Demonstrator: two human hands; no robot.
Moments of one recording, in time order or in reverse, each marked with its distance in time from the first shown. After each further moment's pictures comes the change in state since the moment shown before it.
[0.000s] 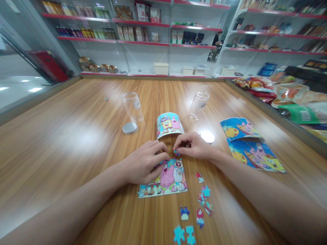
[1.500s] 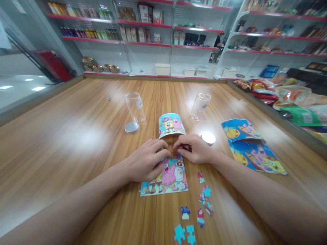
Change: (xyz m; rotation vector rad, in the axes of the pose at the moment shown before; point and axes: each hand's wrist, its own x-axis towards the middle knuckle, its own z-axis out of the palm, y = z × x) left_hand 0.000 -0.002 0.005 -0.009 0.124 -0.029; right_hand -0.005 -0.003 0.003 -0.404 0.019 -0.214
